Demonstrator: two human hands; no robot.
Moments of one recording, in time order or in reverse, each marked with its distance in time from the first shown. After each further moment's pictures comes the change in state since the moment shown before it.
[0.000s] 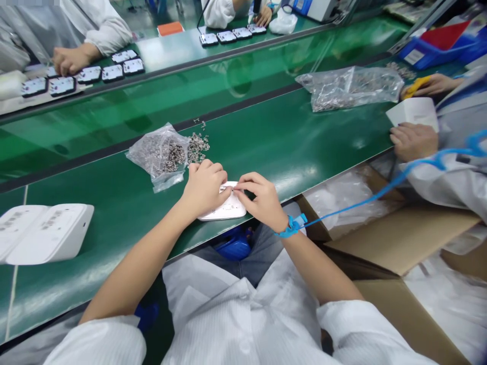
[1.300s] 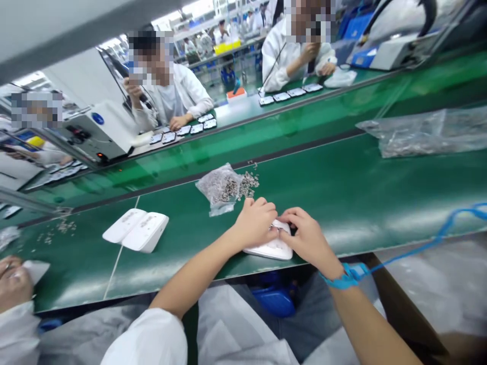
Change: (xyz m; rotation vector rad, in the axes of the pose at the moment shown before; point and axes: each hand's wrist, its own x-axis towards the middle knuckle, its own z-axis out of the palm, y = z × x) left_hand -0.001 0.004 -0.001 0.115 -0.085 0.063; right_hand 0.014 0.018 0.015 0.096 -0.097 0.127
